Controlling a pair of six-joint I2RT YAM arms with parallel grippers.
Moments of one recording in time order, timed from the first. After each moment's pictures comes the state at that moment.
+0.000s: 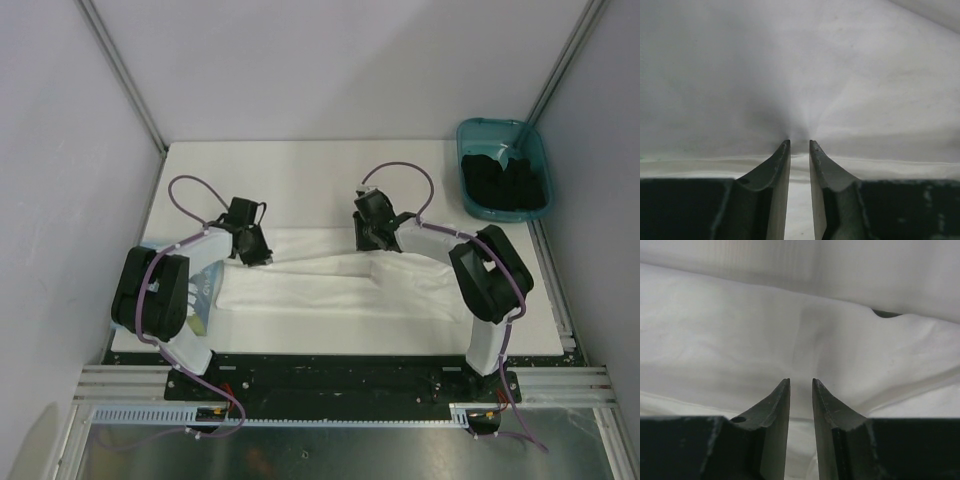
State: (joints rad) left arm -0.26 1.64 0.91 -0.35 0.03 -0.61; right arm 0.60 1.86 1.18 -0.21 0.12 0.42
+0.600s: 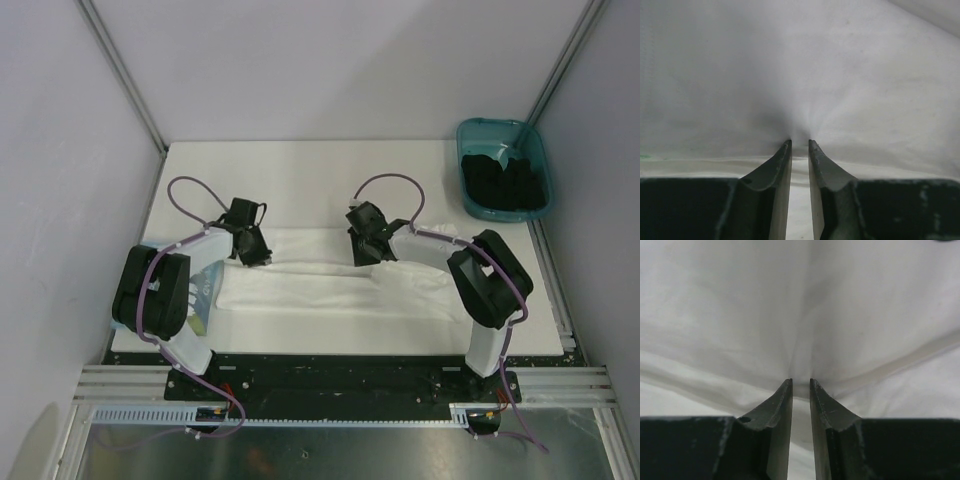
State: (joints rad) left arm -0.26 1.65 0.90 -0.35 0.00 -0.63; right arm 0.67 1.84 1.17 -0.34 0.12 0.44
